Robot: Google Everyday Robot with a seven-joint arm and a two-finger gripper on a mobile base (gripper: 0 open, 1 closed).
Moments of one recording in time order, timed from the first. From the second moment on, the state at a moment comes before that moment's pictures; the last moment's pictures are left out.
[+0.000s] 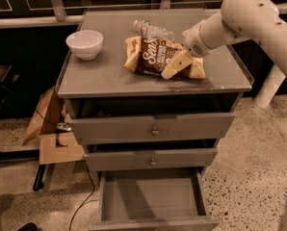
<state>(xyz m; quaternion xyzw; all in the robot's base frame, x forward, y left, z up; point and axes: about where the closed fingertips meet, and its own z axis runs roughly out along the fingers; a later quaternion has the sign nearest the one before) 0.730 -0.128 0.865 -0.51 0.77 0.07 0.39</state>
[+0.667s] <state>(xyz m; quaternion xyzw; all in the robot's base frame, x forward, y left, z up) 0.737 -0.124 0.849 -0.51 0.77 0.08 0.37</state>
